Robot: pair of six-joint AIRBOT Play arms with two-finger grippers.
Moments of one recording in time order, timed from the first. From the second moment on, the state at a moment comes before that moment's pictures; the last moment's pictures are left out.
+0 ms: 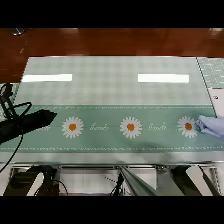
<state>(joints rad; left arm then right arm) 0.04 -0.46 0.53 1.09 -1.02 -1.65 -1.05 -0.90 1.25 -1.60 1.79 1.76</state>
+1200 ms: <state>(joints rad) -0.24 -1.23 1.19 1.39 -1.12 -1.64 0.11 -1.28 1.16 -1.57 1.27 1.76</state>
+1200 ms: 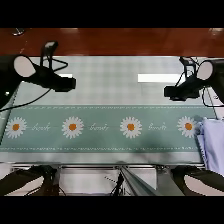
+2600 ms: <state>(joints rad) -0.26 -1.25 1.13 1.44 -1.19 -1.70 0.14 -1.33 1.16 -1.61 1.20 1.79</state>
